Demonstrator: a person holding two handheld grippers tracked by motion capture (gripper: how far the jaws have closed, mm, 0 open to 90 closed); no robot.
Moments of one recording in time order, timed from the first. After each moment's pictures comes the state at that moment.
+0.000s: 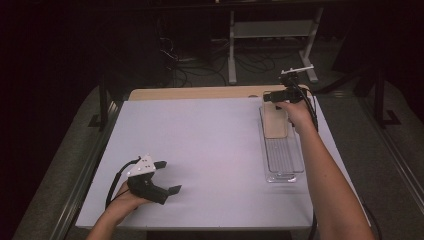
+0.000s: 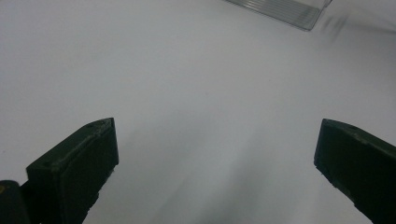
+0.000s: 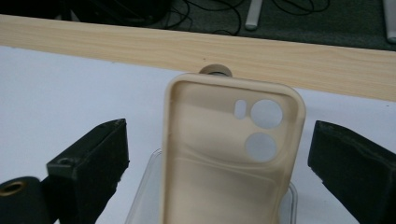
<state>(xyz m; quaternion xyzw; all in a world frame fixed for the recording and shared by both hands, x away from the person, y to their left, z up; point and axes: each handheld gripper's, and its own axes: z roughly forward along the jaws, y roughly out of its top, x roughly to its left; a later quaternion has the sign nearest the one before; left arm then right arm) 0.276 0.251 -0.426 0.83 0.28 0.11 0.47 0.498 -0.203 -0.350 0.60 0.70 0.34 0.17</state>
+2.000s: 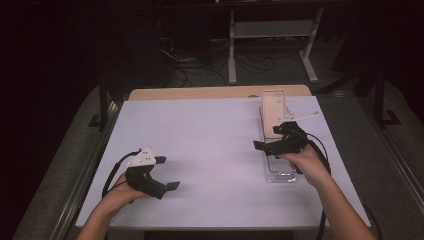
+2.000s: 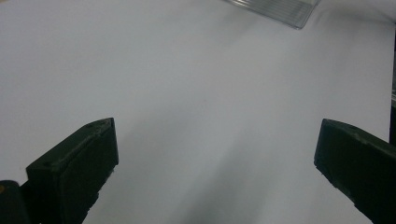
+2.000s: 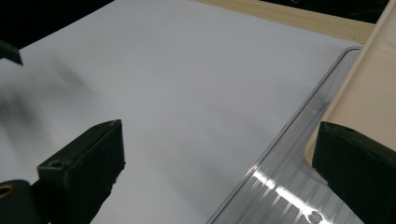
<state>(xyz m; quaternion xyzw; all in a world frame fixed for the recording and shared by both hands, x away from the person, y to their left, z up) 0.289 0.251 -0.400 0.85 0.26 0.09 0.45 0.351 -0.183 -0.372 0.41 0.78 0.45 0.11</state>
